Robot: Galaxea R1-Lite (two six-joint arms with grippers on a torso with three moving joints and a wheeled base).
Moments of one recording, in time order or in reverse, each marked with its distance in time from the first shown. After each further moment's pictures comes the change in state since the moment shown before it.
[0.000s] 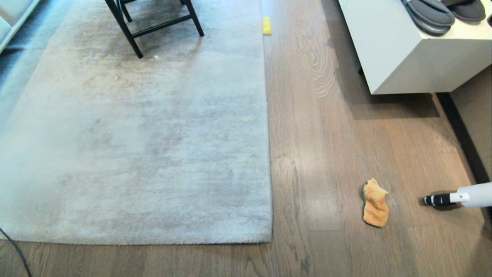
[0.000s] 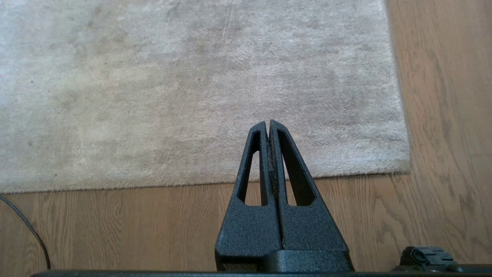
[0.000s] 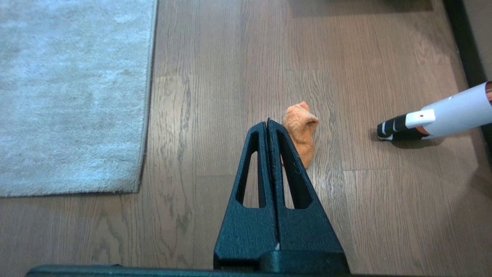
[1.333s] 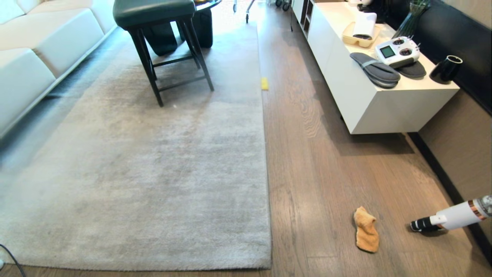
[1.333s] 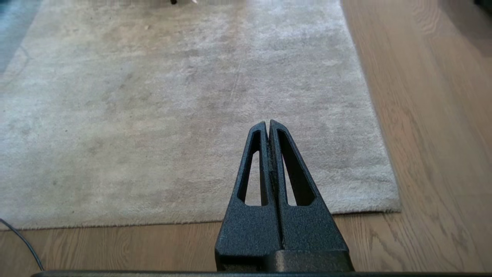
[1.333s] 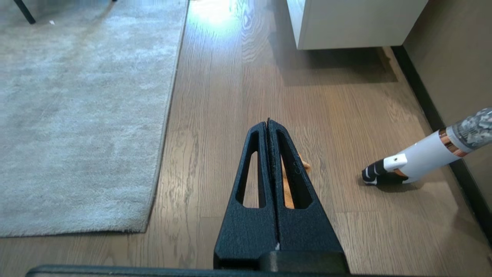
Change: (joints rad) left arm 0.000 0.000 0.000 0.002 0.000 0.006; right arm 0.000 0.000 0.000 0.000 0.000 0.000
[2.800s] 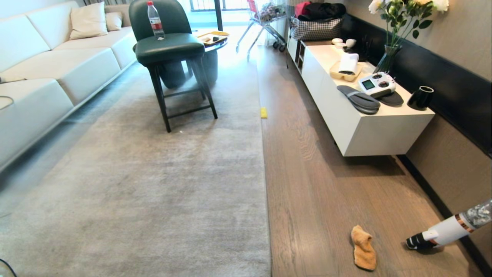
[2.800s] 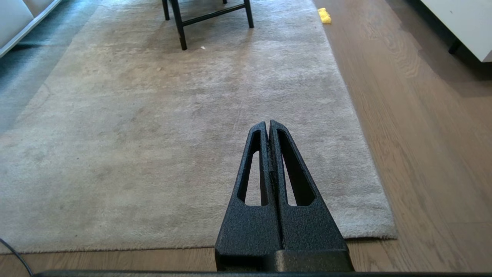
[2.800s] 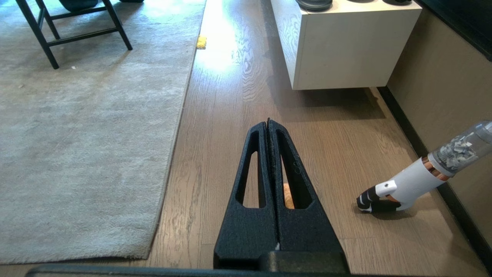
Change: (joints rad) left arm 0.000 0.000 0.000 0.000 0.000 -0.005; right arm 0.000 0.000 0.000 0.000 0.000 0.000
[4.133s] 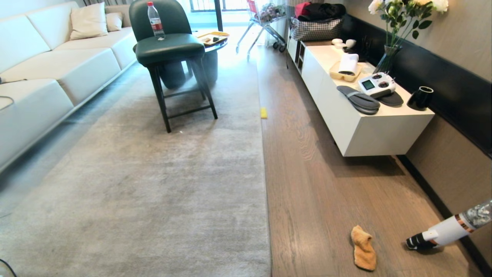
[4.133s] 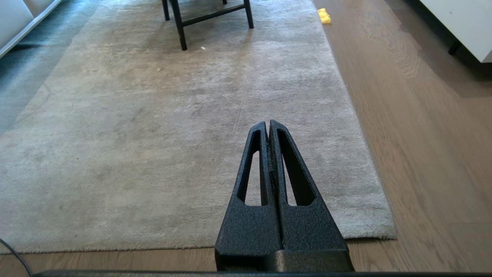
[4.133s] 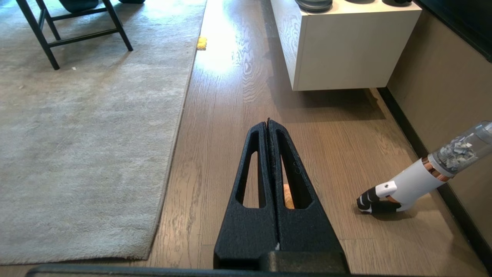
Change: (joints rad) left arm 0.000 0.000 0.000 0.000 0.000 -0.002; right arm 0.000 0.000 0.000 -0.001 0.000 0.000
